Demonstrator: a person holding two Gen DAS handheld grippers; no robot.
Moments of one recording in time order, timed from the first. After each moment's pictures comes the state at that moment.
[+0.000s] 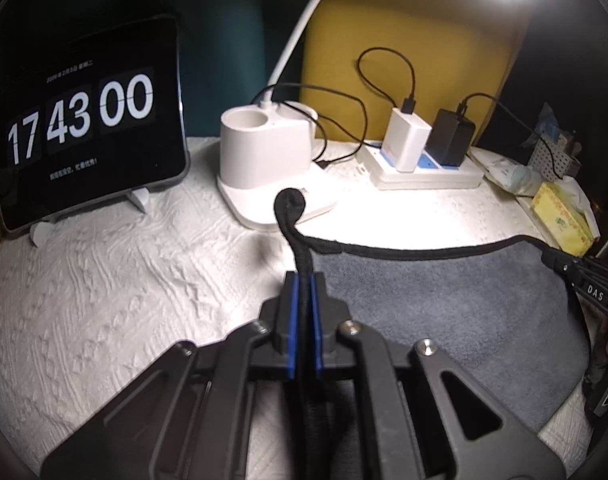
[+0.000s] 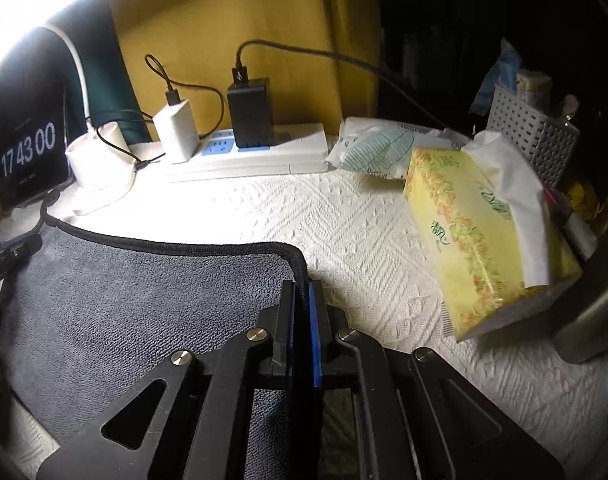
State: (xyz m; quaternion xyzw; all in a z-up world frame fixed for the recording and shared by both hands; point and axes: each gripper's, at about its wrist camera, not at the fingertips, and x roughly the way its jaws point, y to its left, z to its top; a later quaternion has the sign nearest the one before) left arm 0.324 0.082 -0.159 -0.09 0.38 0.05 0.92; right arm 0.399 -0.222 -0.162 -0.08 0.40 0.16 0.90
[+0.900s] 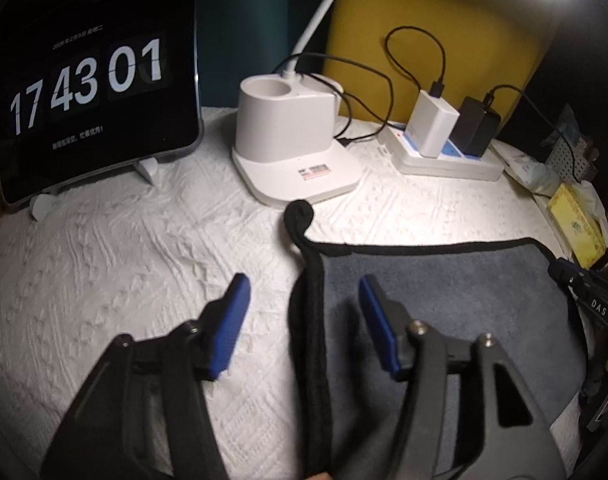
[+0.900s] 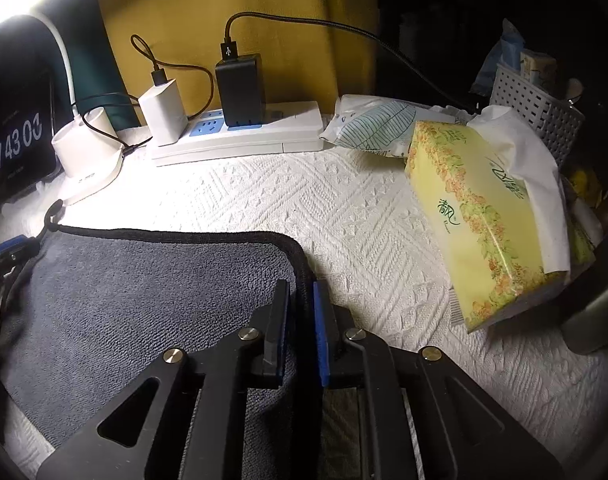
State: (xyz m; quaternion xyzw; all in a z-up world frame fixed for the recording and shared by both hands) left arm 0.326 0.091 -0.169 -0.11 0.41 0.08 0.90; right arm 0.401 -0.219 -0.169 -0.08 0.42 0.15 0.89
